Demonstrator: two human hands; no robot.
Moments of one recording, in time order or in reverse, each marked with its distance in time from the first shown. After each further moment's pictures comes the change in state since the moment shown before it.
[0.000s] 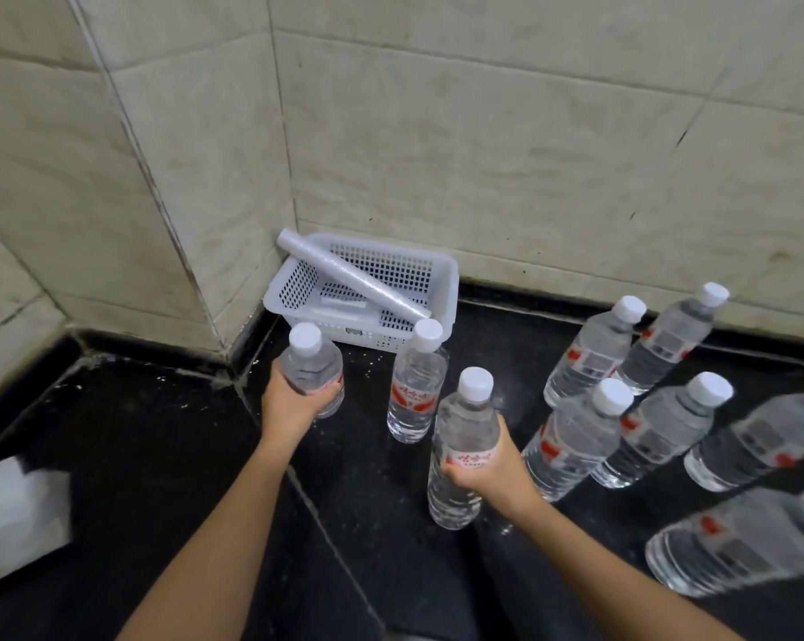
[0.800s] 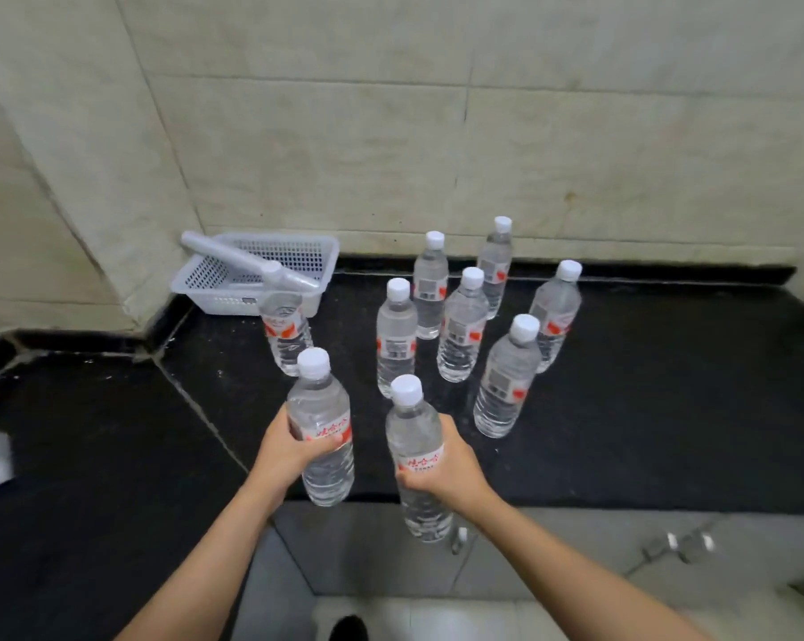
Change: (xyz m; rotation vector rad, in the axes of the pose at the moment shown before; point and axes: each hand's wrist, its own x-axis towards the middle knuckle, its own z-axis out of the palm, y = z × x) left_hand -0.265 0.033 0.057 -0.104 -0.424 -0.024; right_hand -0.202 0.057 -0.108 0.057 0.025 0.019
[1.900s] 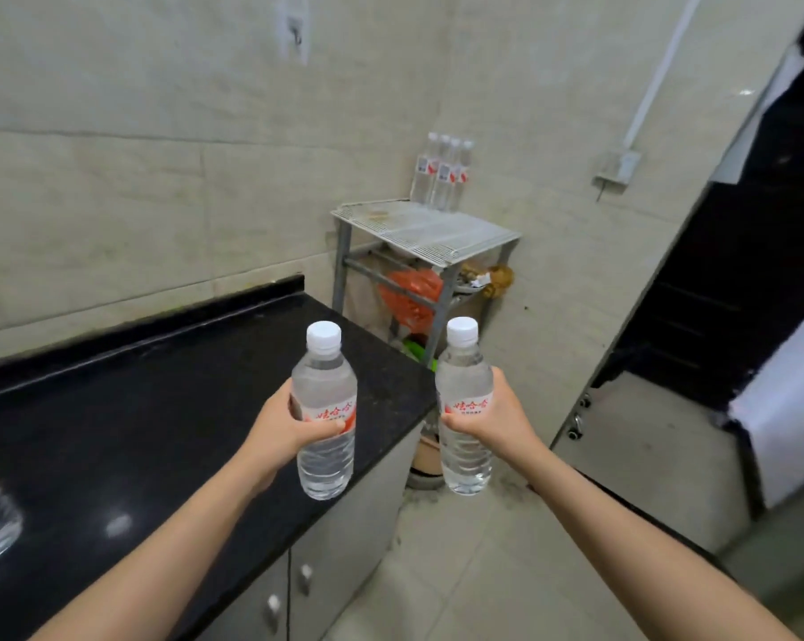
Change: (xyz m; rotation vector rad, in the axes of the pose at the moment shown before) left_hand -0.062 0.115 0.555 -0.009 -1.031 0.210; right_hand -0.218 0.169 -0.510 -0.173 1.012 0.293
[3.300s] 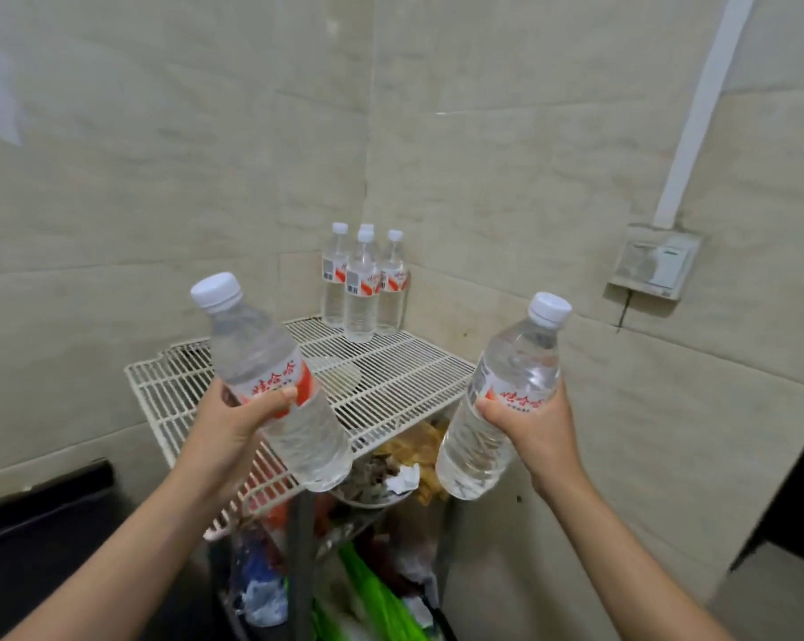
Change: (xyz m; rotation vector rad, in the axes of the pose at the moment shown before) left_hand 0.503 0.111 0.277 -0.227 0.201 0.359; right_hand 0.529 0.144 -0.244 0.515 0.249 -0.235
